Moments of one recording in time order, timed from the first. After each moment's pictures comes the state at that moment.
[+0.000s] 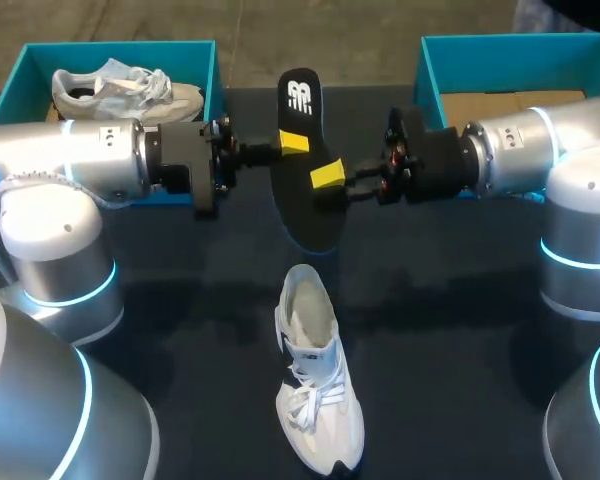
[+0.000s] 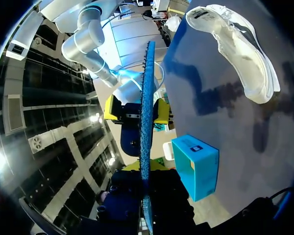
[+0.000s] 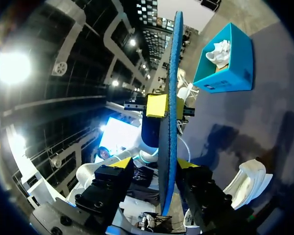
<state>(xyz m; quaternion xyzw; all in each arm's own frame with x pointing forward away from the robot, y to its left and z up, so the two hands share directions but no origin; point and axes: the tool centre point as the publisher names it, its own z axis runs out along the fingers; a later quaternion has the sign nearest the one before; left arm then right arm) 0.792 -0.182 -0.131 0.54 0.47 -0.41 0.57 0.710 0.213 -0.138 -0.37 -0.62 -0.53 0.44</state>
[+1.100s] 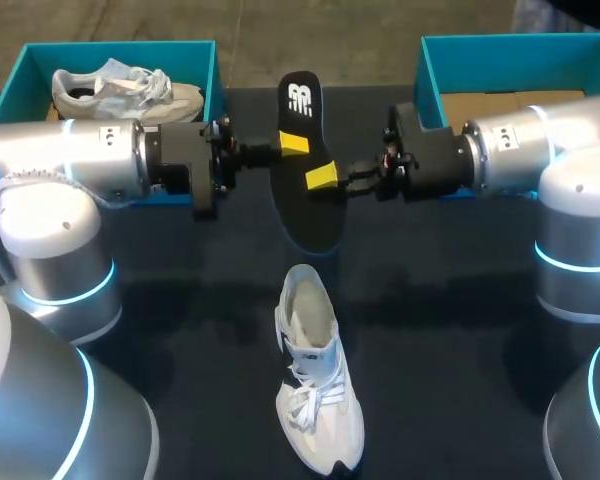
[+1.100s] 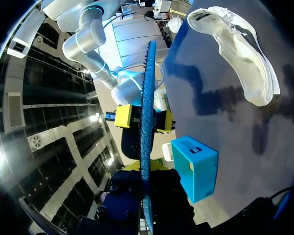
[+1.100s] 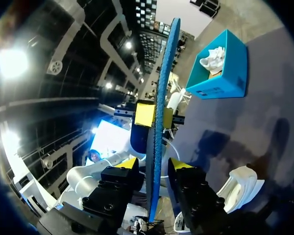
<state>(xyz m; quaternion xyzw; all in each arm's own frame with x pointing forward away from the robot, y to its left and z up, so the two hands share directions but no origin) 0.791 -0.182 -0.131 0.54 0.47 -0.41 0.57 0.723 0.216 -0.149 -0.39 -0.63 -0.54 0.40</state>
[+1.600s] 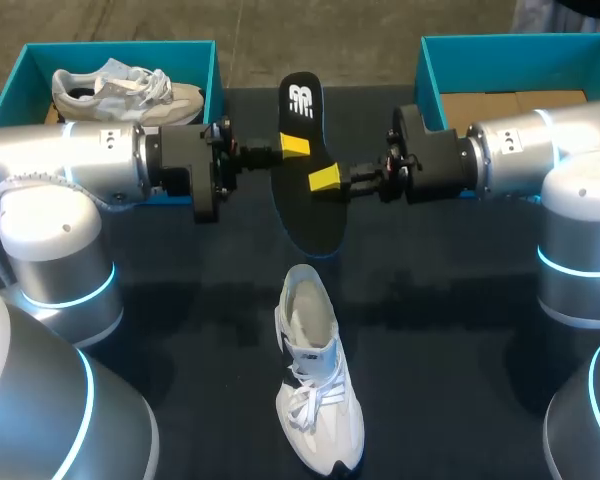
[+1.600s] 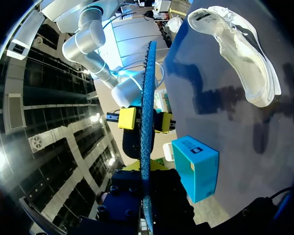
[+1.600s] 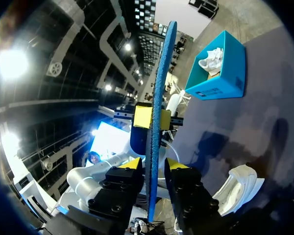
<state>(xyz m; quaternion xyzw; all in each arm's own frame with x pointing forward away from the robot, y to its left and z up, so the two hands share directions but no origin) 0.787 -0.183 -0.131 0.54 0.47 -0.41 0.57 0.722 0.213 -0.150 -0.40 -0.63 -0.54 0.40</state>
